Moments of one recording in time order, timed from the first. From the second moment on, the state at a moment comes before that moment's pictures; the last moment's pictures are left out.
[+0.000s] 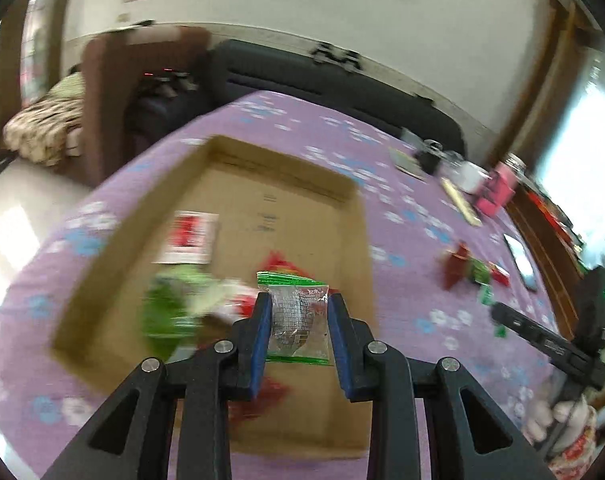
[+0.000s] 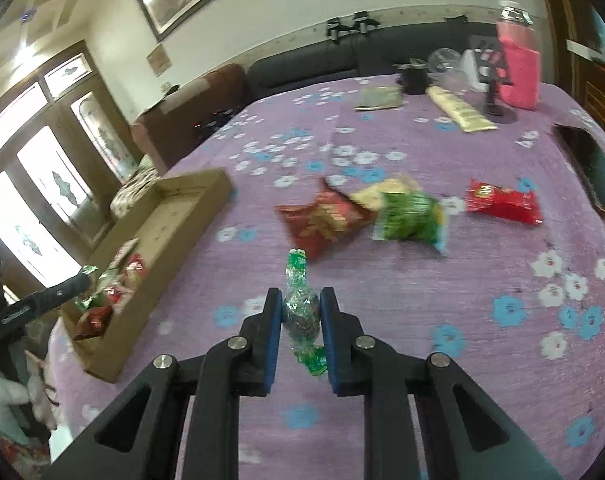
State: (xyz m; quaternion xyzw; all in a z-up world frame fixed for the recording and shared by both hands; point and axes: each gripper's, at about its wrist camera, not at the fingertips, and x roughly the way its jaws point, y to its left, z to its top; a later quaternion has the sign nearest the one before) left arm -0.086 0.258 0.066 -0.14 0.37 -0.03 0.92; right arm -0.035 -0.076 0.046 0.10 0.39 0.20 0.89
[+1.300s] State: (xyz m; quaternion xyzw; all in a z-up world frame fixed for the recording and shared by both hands) left arm -0.119 0.322 0.073 -0.21 0.32 0.01 0.93; right arm -0.057 0.101 0.057 0.01 0.42 0.29 0.86
